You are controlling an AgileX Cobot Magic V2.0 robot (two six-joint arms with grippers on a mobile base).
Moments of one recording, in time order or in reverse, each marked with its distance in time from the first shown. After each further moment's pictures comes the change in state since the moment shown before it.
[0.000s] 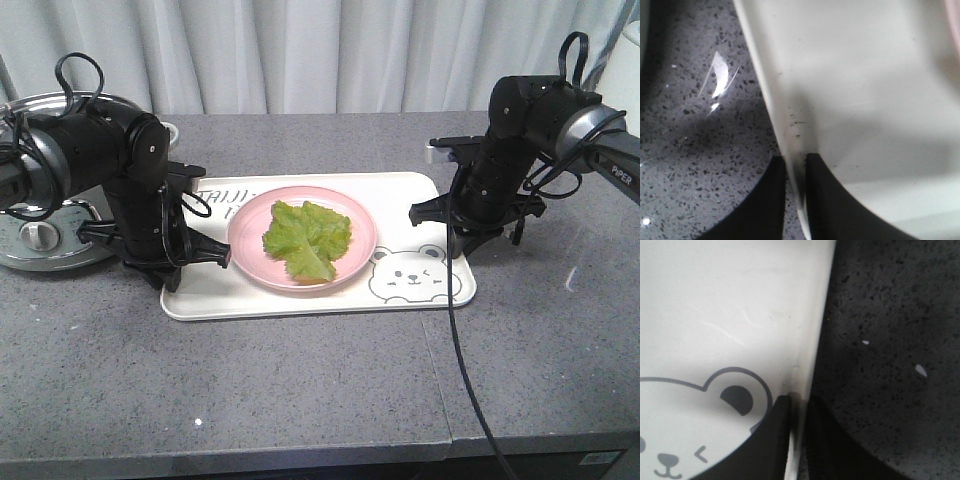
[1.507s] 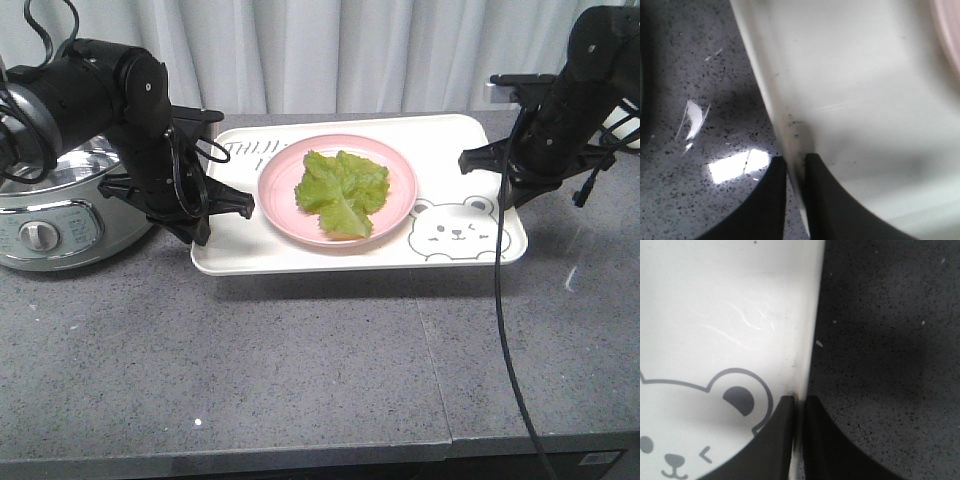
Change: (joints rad) left arm -0.024 -0.016 -0.211 -0.103 0.077 0.091; right arm -0.078 -0.190 0.005 -0.017 0.025 0.000
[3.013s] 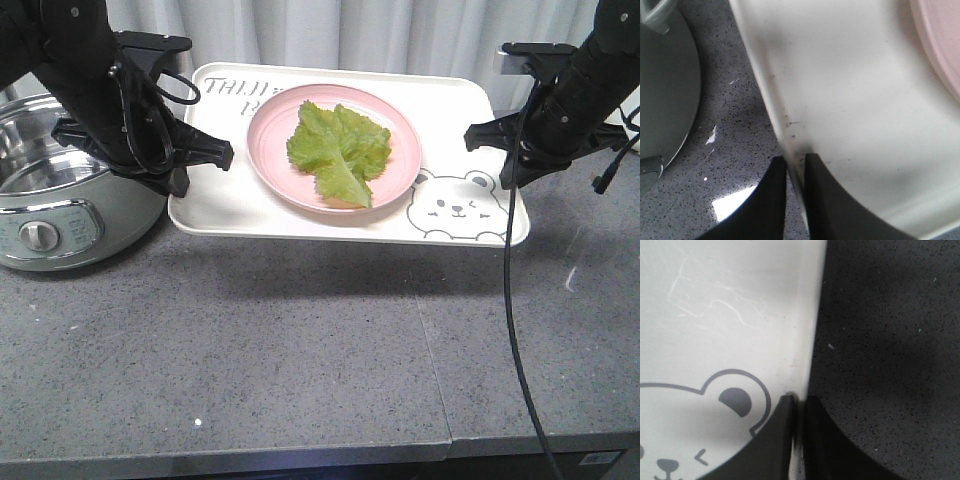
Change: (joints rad) left arm -0.010 -0.181 -0.007 0.027 0.033 -0.001; right arm -0.001 -0.068 0.000 0.037 0.004 -0.008
